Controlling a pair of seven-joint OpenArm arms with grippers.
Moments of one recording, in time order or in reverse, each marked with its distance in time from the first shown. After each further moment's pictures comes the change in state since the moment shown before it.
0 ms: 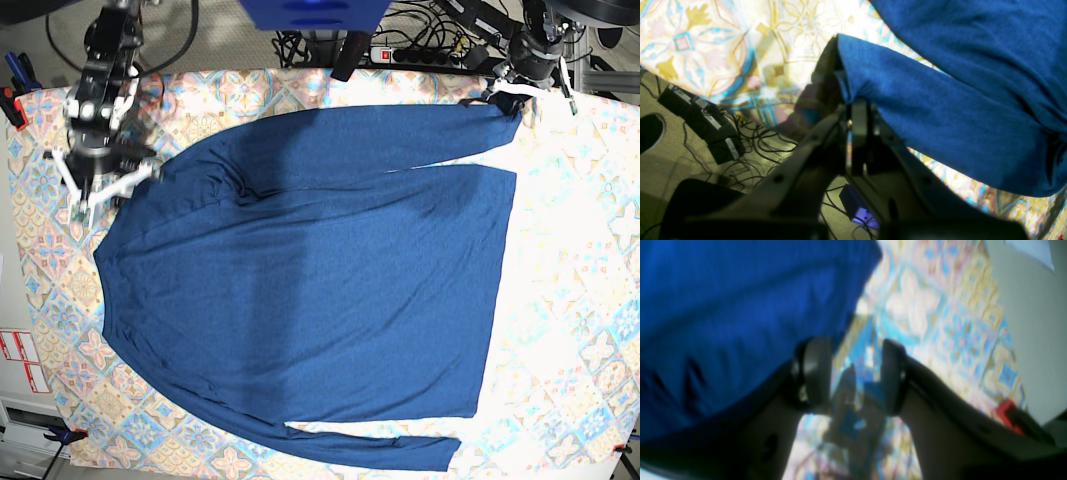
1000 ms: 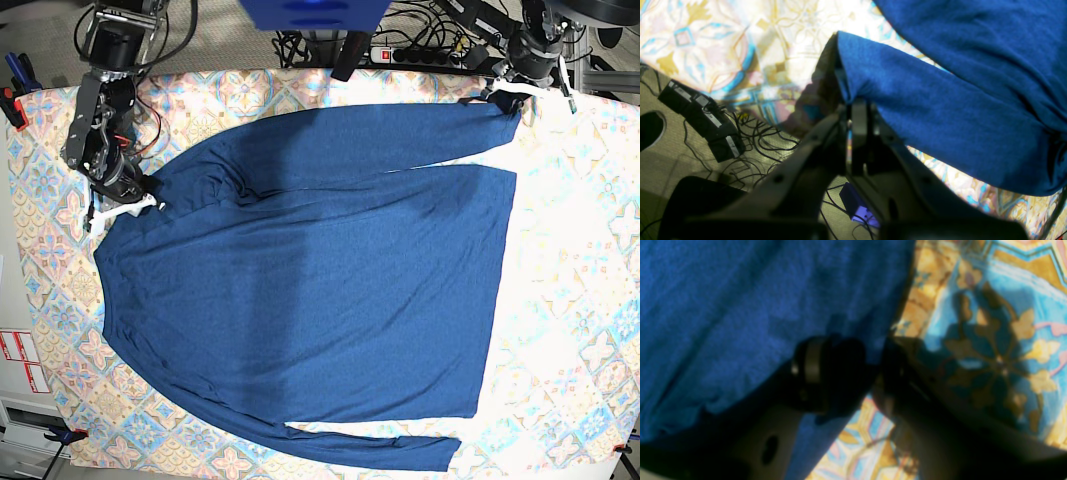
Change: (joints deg) left arm 0.3 0.2 0.2 0.0 0.0 0.2 -0.2; right arm 14.8 4.7 1.6 -33.8 22.0 0.2 -0.1
